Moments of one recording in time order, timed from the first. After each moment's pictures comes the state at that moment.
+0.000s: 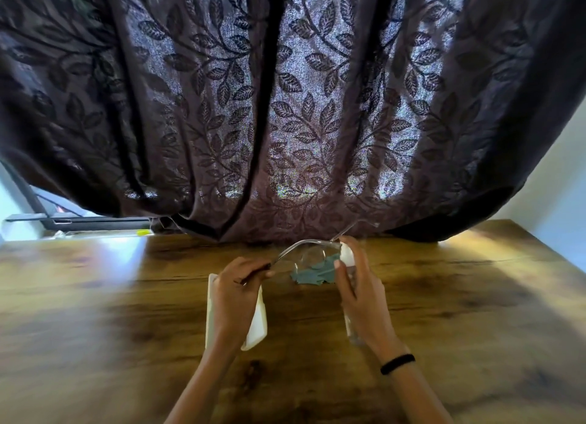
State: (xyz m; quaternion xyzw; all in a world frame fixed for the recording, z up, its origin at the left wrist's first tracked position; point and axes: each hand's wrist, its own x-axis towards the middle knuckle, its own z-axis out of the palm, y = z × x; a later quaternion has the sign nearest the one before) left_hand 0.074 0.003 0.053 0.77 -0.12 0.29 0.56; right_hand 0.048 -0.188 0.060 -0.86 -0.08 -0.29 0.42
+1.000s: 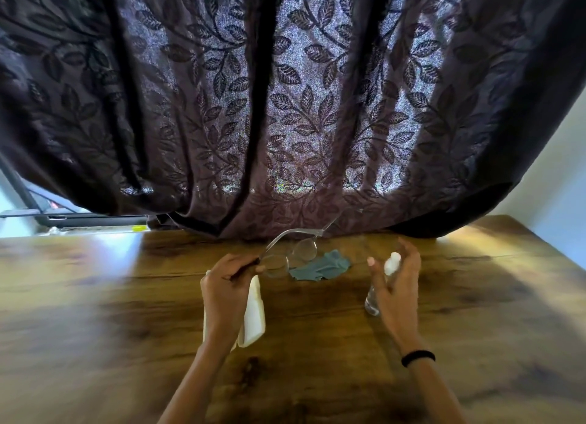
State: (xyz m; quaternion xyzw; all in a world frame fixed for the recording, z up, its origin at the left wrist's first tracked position) left_hand 0.074 0.008 0.054 0.76 -0.08 0.31 0.56; right_hand 0.047 -0.231 0.046 -0.80 0.06 -0.35 0.48
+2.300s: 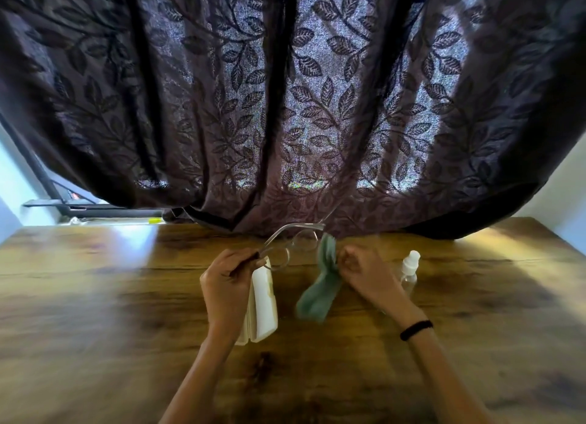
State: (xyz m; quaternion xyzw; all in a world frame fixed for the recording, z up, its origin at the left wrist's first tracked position) left_hand 0.072 0.022 0.058 0.76 -0.06 0.35 0.54; right_hand 0.072 -0.192 0.092 -0.91 -0.04 -0.02 0.42
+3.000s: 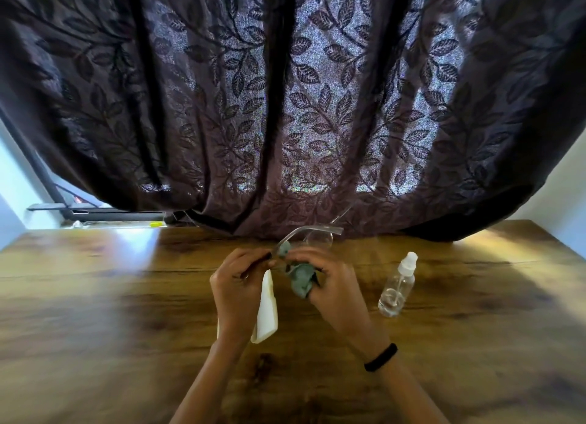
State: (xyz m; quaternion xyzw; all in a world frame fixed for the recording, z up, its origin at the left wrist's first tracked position) left_hand 0.063 0.007 0.067 0.73 -0.10 0.38 0.57; right_hand 0.043 -0.137 0.096 -0.84 -0.21 -0.23 0.45
